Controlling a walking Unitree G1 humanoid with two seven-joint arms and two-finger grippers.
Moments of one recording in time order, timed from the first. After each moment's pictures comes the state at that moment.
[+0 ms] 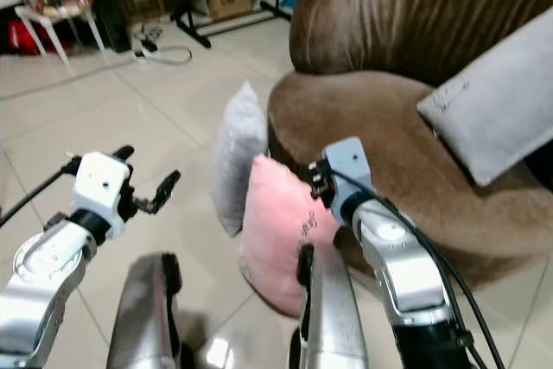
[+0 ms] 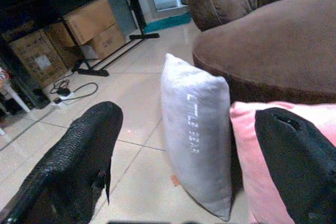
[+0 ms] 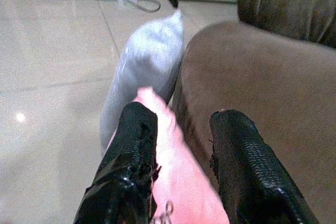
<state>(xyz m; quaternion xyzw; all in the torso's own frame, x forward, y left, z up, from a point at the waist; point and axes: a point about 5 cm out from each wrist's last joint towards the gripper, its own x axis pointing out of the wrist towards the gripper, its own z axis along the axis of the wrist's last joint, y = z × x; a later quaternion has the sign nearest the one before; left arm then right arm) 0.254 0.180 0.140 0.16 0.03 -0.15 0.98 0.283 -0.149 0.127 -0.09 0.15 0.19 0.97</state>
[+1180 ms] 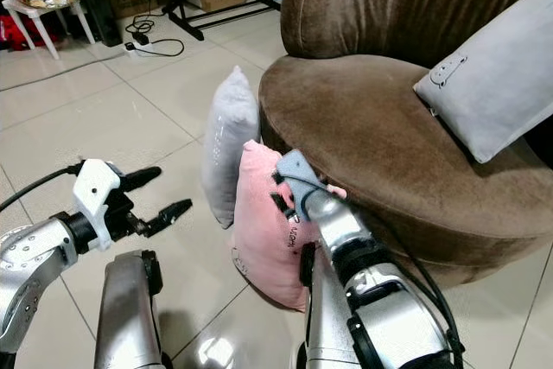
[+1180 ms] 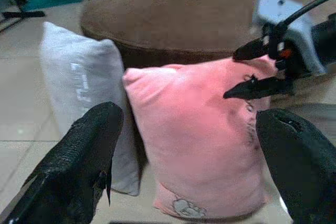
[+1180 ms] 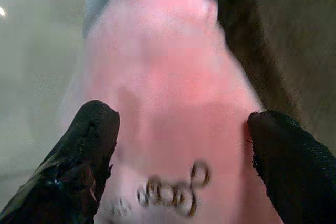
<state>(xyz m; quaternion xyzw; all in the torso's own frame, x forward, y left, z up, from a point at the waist) 0.253 0.193 0.131 0.09 0.10 -0.35 0.93 0.340 -0.109 0.050 -0.22 0.29 0.19 0.91</state>
